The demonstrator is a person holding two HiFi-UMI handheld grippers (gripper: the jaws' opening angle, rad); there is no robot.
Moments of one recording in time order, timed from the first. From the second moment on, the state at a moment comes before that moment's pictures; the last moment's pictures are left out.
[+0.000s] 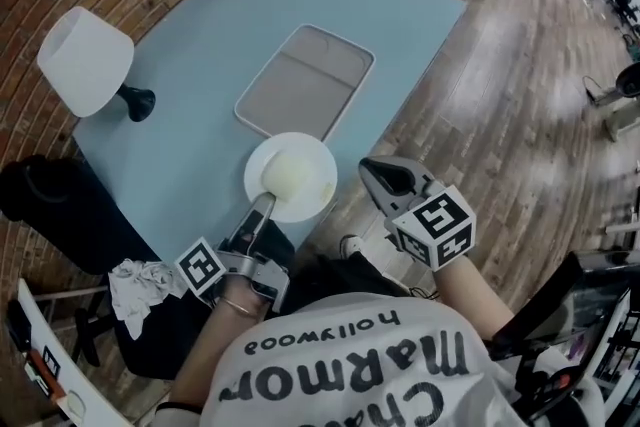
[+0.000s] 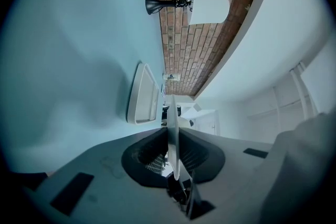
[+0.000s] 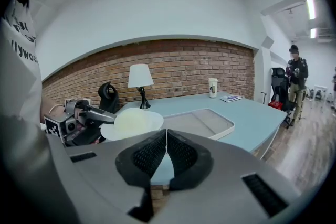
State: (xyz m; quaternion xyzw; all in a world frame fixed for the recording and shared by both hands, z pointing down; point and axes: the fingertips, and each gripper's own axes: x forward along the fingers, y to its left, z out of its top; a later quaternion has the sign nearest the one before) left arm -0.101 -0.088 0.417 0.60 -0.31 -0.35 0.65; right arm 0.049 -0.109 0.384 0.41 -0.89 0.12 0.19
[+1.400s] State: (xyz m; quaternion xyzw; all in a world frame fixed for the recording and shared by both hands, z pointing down) left arm -0.053 -0.153 0.430 0.57 -0.41 -0.39 0.60; right arm 0.085 -0.208 0.395 0.29 -0.93 0.12 0.20
